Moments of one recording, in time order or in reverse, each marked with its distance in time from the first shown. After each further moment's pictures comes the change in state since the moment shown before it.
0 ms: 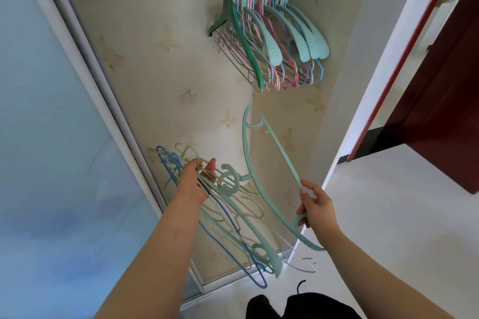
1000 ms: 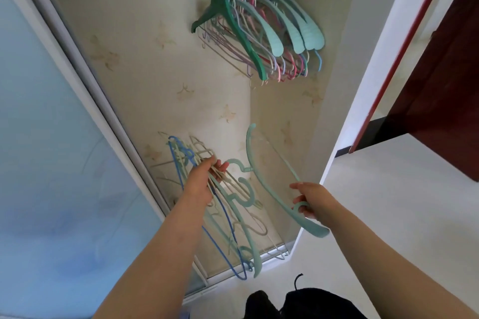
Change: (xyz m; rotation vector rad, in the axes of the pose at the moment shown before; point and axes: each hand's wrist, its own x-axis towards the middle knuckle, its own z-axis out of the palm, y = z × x) left_hand -0.004 -0.026 0.008 0.126 -0.091 0.099; right_hand 0.021 -0.020 -0.006 0.013 -0.172 0.446
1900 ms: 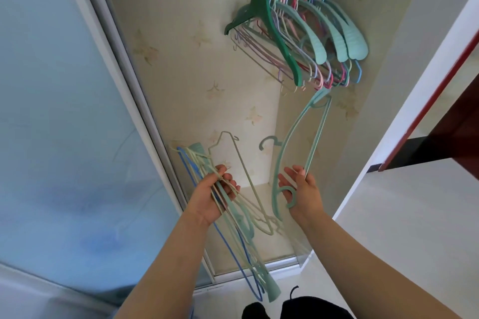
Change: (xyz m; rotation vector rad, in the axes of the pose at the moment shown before) left_hand -0.032 0.003 -0.036 -0.124 -0.190 -0.043; right_hand 0.012 -0.024 0.076 0.687 -0.108 -0.193
